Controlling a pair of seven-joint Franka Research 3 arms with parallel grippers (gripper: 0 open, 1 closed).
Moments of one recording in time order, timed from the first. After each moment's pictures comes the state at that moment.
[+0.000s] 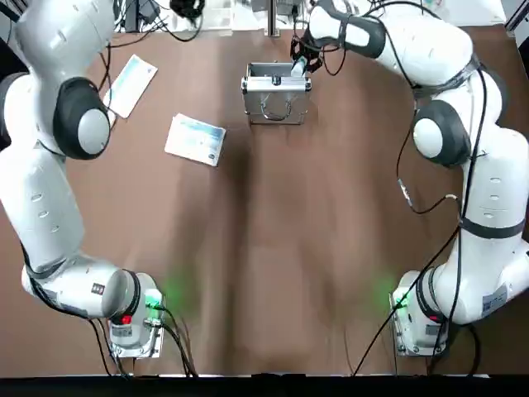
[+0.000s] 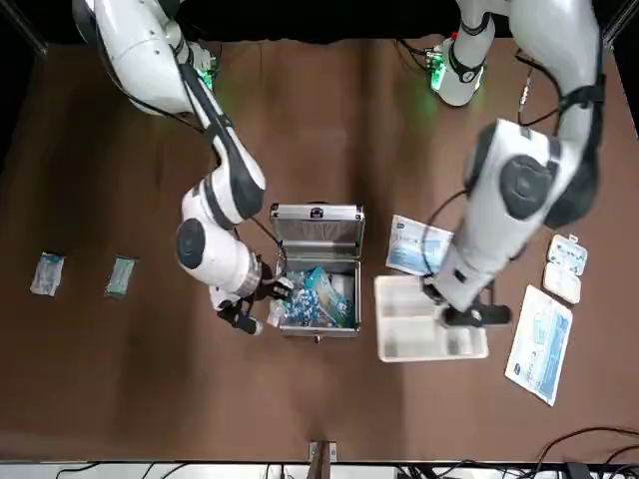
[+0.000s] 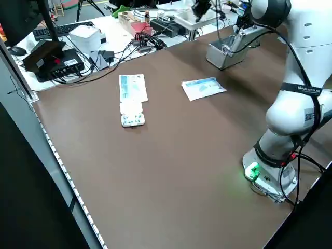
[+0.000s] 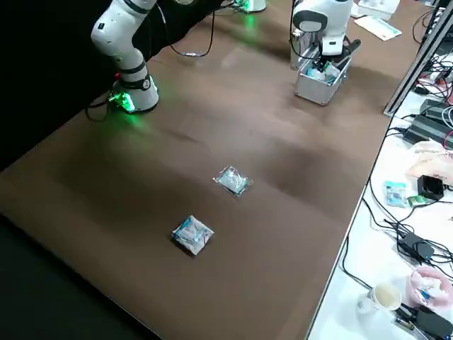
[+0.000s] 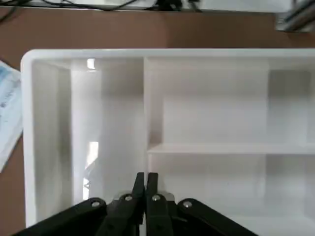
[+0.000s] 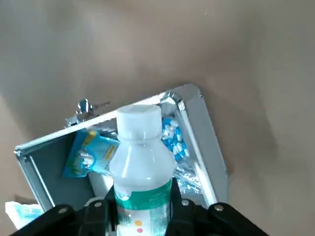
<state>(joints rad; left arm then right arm) -0.20 0.52 -0.15 -1.26 0.11 1.89 -0.38 0.39 0.75 0.14 -1.31 0.29 2.21 0.70</state>
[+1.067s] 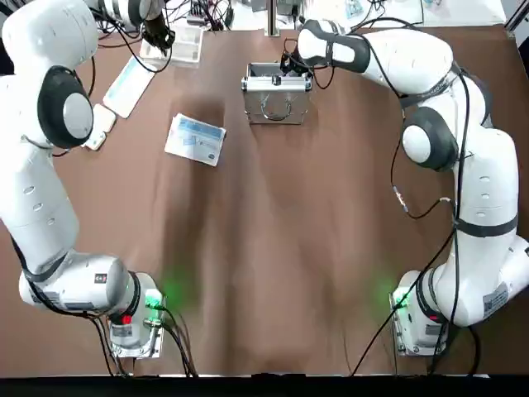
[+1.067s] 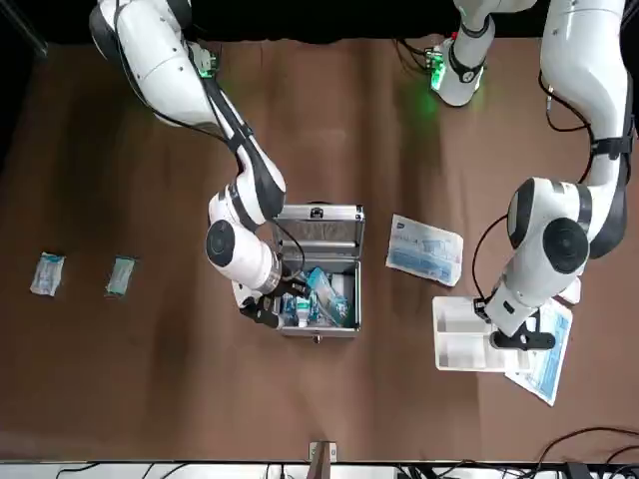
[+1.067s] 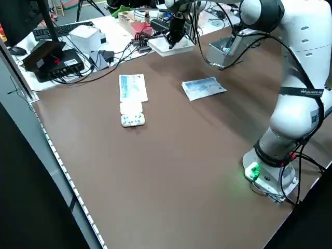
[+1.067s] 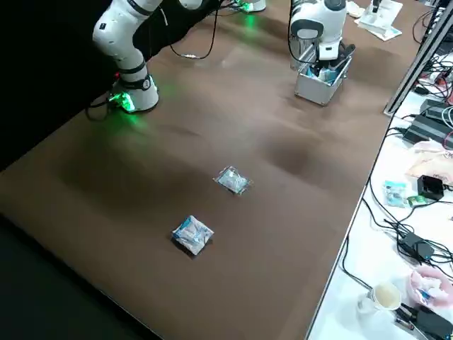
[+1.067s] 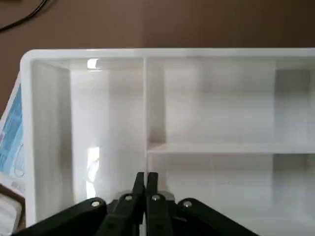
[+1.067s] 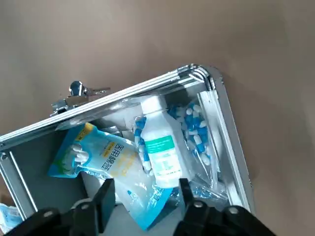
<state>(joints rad) -0.03 0.54 -0.15 -1.54 0.22 2.17 -0.19 0.44 0.81 0.14 -1.30 0.29 2.29 0.69</state>
